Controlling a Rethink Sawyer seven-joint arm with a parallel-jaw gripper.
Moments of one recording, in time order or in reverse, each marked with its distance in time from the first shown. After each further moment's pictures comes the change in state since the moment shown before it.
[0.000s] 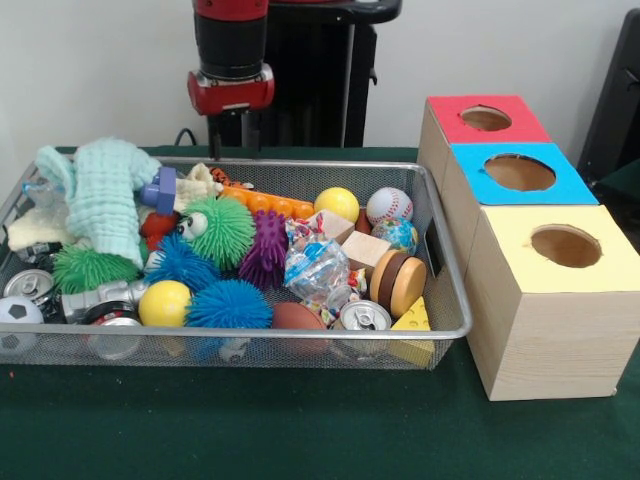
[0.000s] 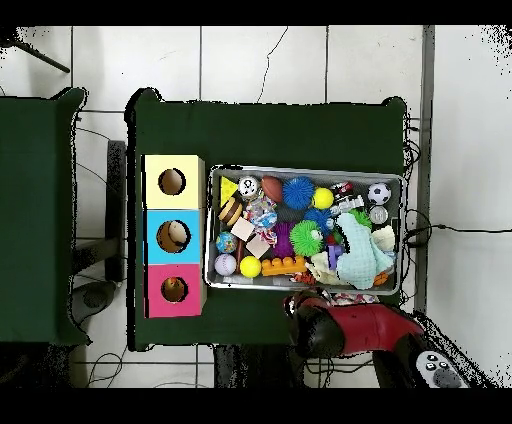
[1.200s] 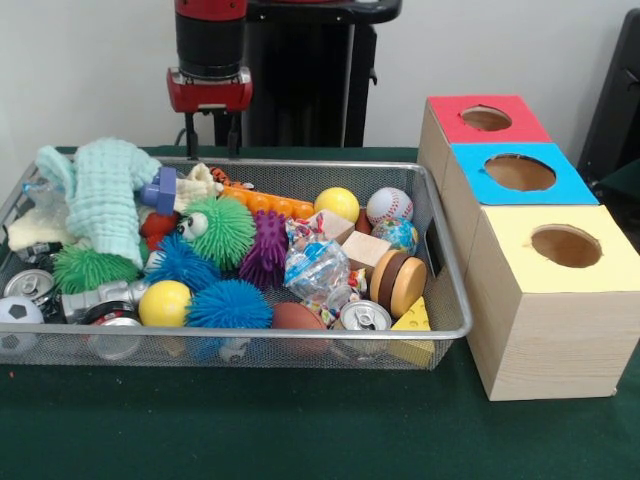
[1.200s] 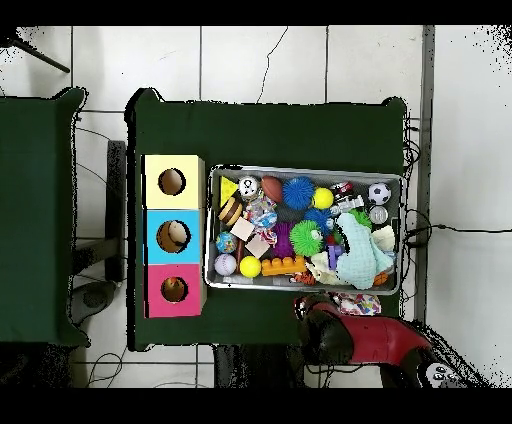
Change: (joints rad) arm 0.029 0.035 -0.126 -0.009 0.084 -0.109 0.000
